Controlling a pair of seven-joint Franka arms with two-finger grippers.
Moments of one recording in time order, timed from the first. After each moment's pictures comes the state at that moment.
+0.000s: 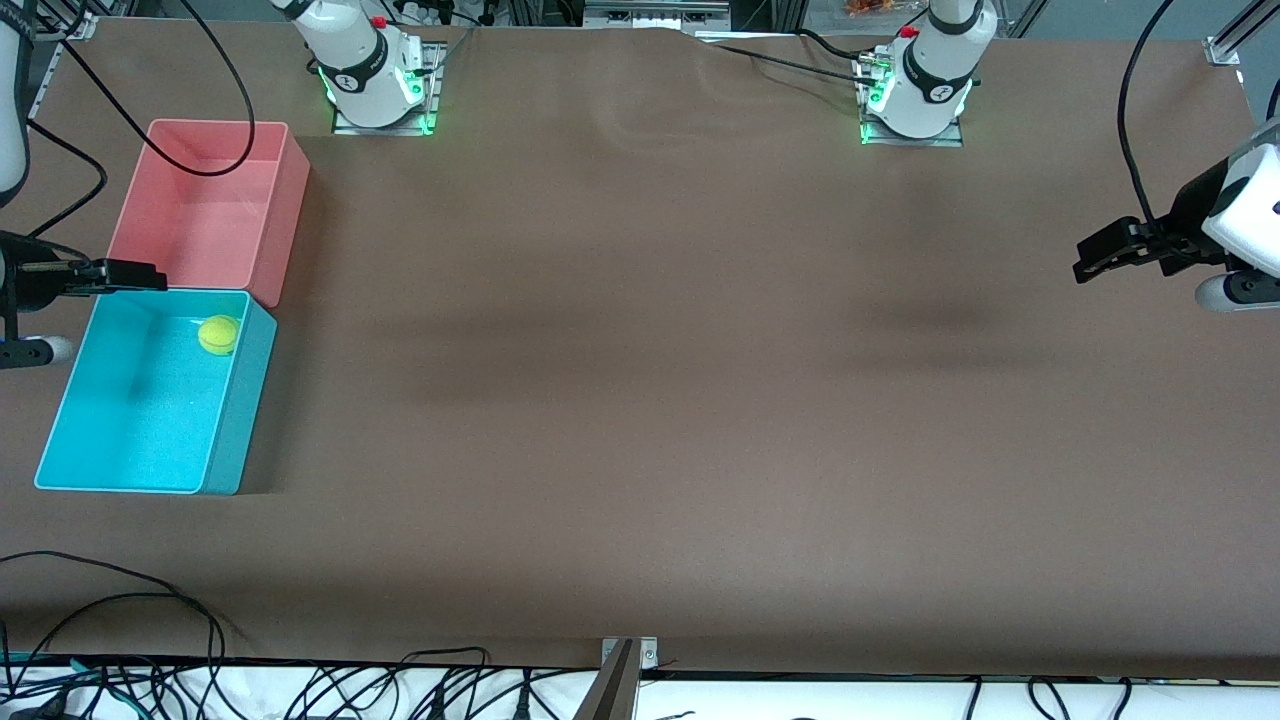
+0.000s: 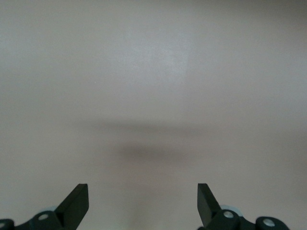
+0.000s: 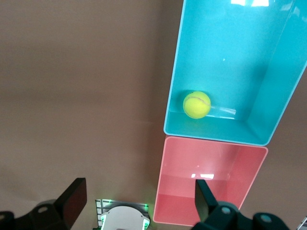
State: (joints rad) left arm -0.07 0.09 0.05 -1.50 -0.01 1.53 -0.13; right arm -0.12 0.33 0.02 -1.35 -0.04 1.36 -0.19
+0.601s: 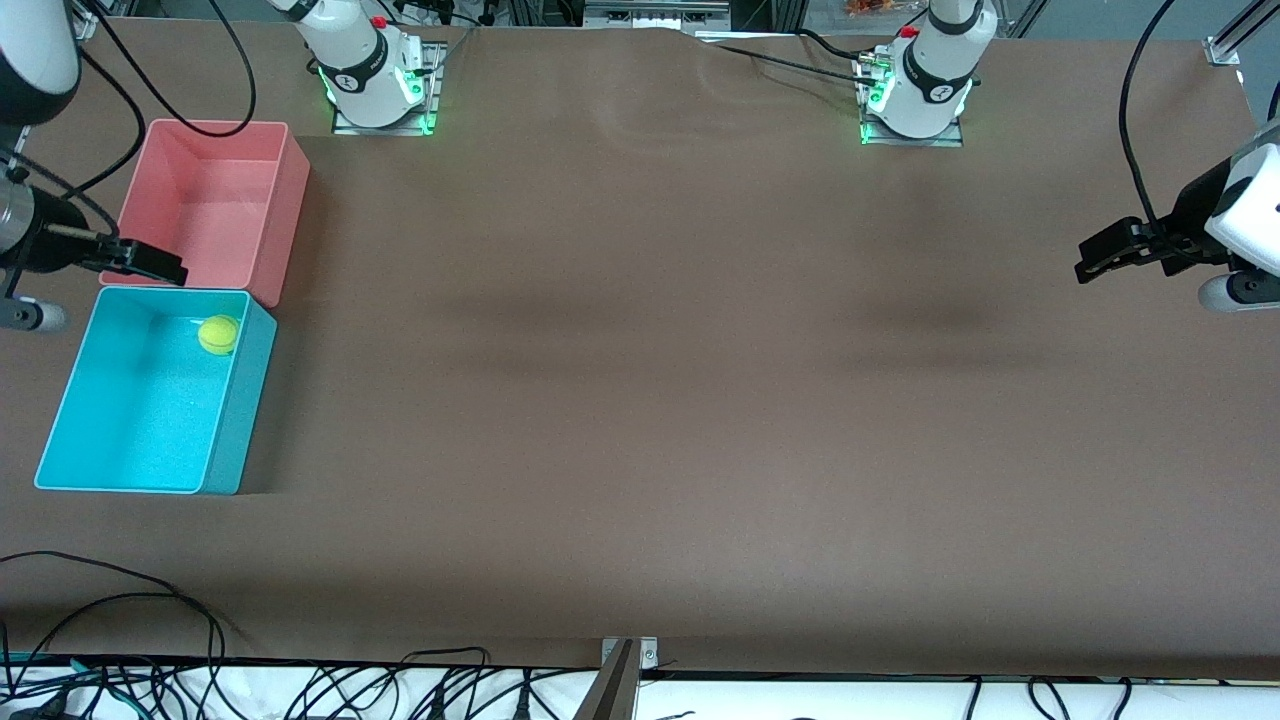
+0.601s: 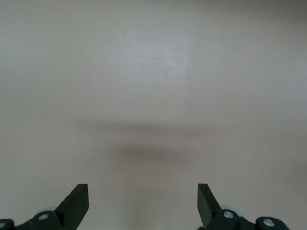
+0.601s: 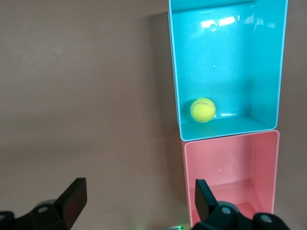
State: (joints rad) left arm -0.07 0.09 0.05 -1.50 -0.01 1.53 -0.13; right arm 0.01 0.10 -0.03 -1.59 -0.02 1.55 0.14
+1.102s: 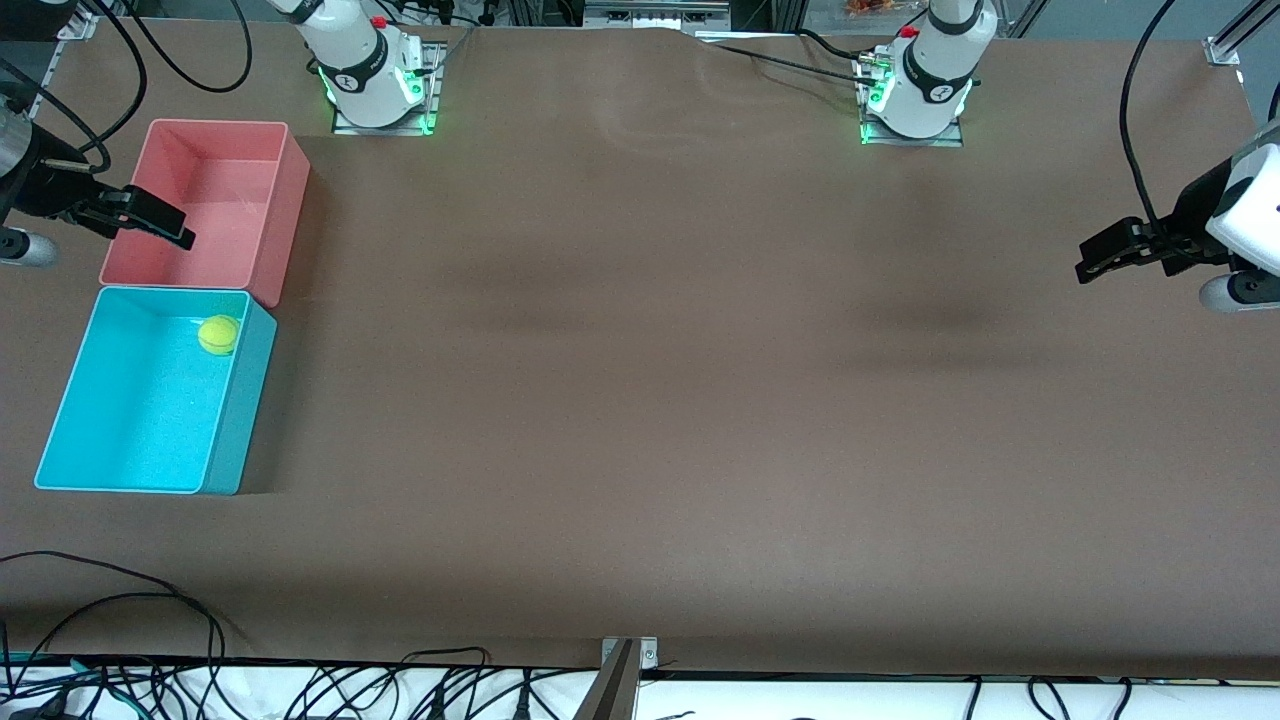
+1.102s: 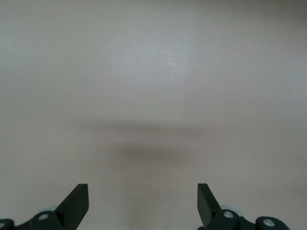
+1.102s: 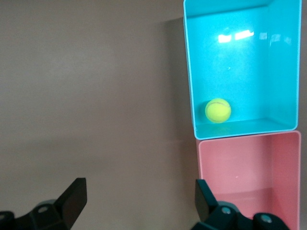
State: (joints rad) left arm -0.07 0.09 0.05 -1.50 -0.01 1.53 -0.13; right arm 0.03 -0.07 -0.06 -1.79 0.01 1.68 0.09
